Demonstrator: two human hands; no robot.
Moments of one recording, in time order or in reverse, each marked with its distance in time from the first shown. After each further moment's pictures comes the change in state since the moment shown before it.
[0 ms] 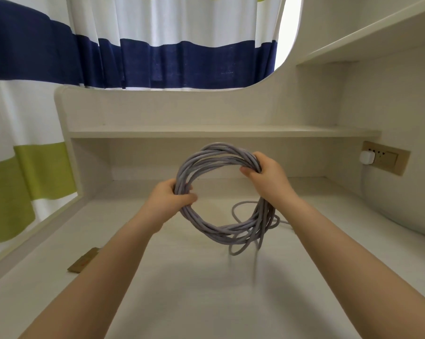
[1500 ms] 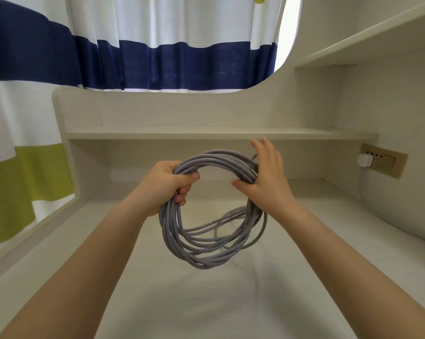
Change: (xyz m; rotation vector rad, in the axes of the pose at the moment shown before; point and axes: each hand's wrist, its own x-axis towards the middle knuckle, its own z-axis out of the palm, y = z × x) left_hand 0.001 0.038 -0.010 -0.210 -0.212 0.109; right_hand -0.020 -0.017 -0.005 -0.238 0.046 -0.085
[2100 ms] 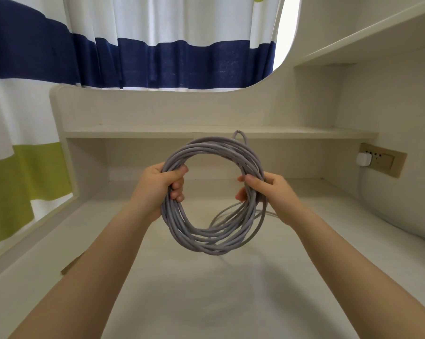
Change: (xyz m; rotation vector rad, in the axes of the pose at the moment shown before) left_hand 0.005 -0.021 -0.001 -0.340 0.155 0.052; right_hand -0.009 0.025 -0.002 0.829 -0.288 0.174
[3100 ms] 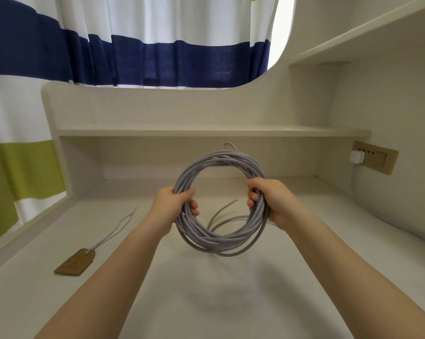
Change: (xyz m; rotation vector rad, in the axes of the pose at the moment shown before) left_hand 0.008 -0.054 0.007 0.207 0.125 -0.198; right_hand 0.000 0.008 -0.001 0.289 0.167 0.346
